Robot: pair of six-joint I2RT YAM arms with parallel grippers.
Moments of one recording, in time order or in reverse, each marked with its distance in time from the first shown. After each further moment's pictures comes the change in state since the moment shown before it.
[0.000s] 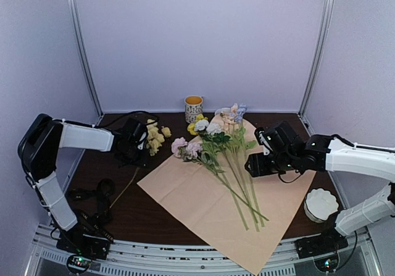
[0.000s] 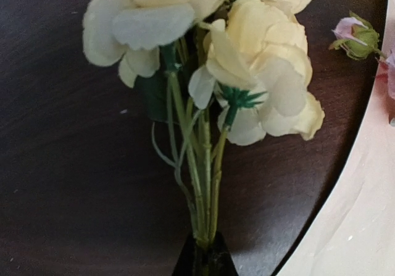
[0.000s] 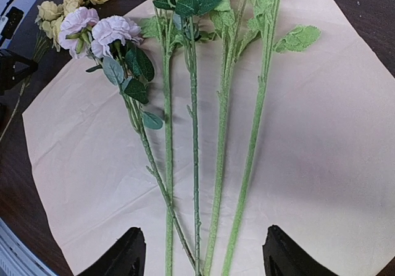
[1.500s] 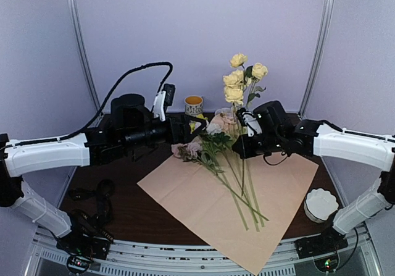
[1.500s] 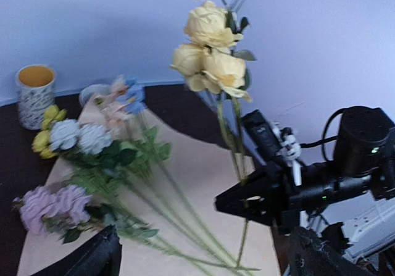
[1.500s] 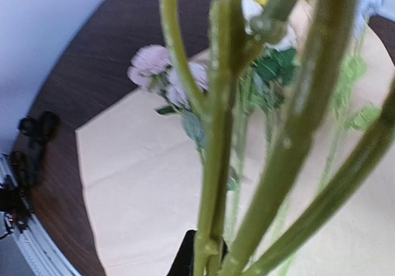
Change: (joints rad) left arm -0.467 -0.421 0.007 0.499 0.228 -0.317; right arm -0.010 0.123 0.188 0.157 -0.195 -0.119
